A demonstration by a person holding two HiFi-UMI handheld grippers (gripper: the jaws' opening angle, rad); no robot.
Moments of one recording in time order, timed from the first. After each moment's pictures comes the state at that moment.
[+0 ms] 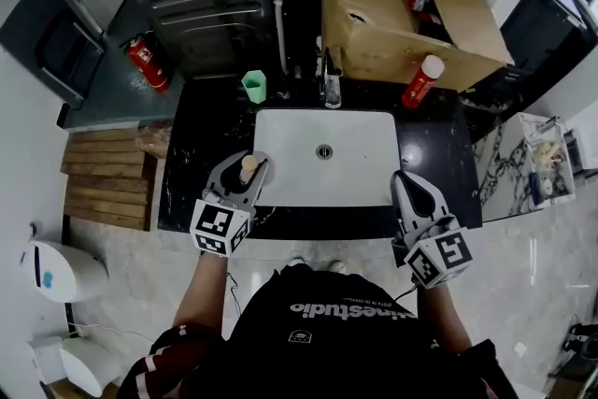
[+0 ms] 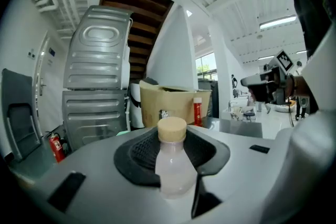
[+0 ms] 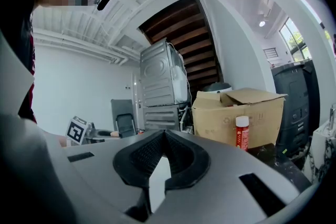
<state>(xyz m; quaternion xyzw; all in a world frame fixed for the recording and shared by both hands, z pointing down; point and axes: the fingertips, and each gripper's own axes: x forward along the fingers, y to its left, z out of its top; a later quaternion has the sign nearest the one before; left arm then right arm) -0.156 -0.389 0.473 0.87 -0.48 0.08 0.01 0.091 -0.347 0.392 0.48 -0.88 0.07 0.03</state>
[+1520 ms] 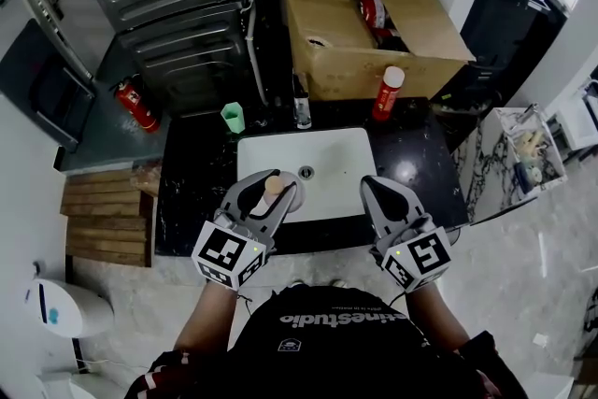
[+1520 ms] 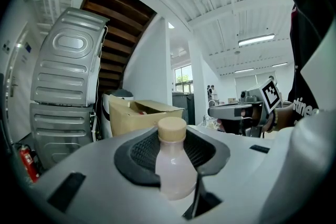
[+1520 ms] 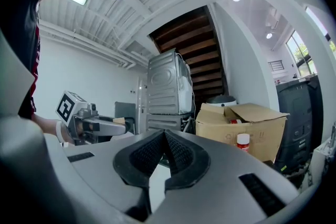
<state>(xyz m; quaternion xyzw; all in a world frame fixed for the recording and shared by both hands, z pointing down) -0.039 -0.335 0.360 0.93 -0.37 0.04 -0.02 0.090 -0.322 0.345 0.46 -0.89 0.00 0.02</state>
